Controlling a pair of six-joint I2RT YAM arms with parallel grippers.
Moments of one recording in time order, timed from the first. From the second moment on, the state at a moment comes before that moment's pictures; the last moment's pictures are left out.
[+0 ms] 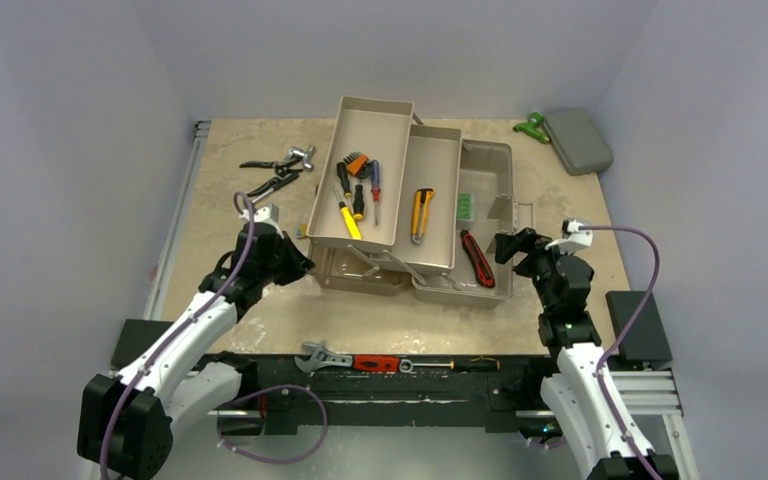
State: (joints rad) left arm -0.33 0.95 0.55 -0.31 0.04 -0.72; right arm 0.04 0.58 0.26 0.15 -0.04 0.48
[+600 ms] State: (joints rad) left arm -0.57 1.19 0.72 -0.27 -0.08 -0.72; right arm 0.04 0.59 0.28 0.11 0.03 0.49
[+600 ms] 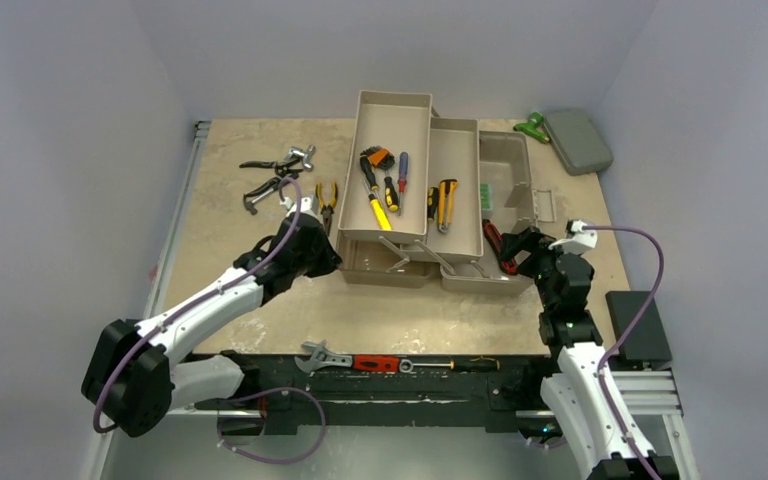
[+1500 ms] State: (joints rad) left arm -0.58 1.03 0.68 -0.44 -0.22 -0.67; right arm 0.05 0.68 0.55 -0.46 0.08 0.55
